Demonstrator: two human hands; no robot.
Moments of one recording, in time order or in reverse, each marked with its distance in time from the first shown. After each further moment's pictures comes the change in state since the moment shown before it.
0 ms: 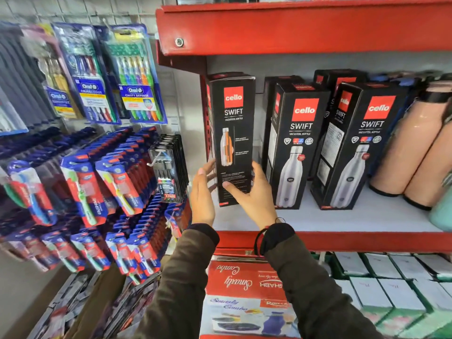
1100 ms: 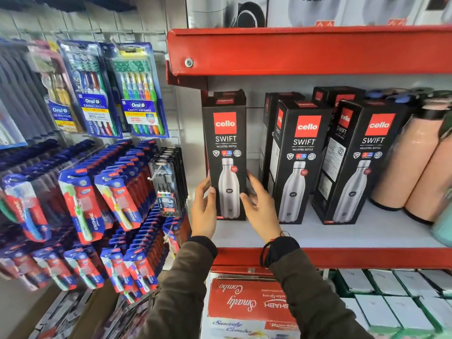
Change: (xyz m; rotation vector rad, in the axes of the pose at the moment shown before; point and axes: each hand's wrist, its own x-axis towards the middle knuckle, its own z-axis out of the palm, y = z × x) left_hand 0.014 -0.024 -0.010 0.132 -0.036 0.051; right_hand 0.006 0.010 -0.003 0.030 -0.069 -0.043
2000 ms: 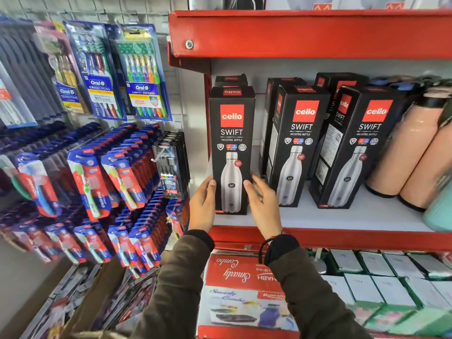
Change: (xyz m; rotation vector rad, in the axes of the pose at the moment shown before) left_hand -0.037 0.011 -0.009 0.086 -0.006 -0.119; right_hand -0.036 -0.001 -0.005 0.155 0.086 0.131
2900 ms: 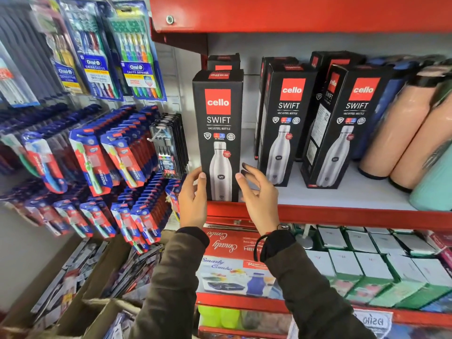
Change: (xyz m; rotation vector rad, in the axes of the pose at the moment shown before) left_hand -0.054 -0.003 0.001 0.082 0.158 0.119; right_hand -0.051 -0.019 -0.028 -0.003 0.009 -0.024
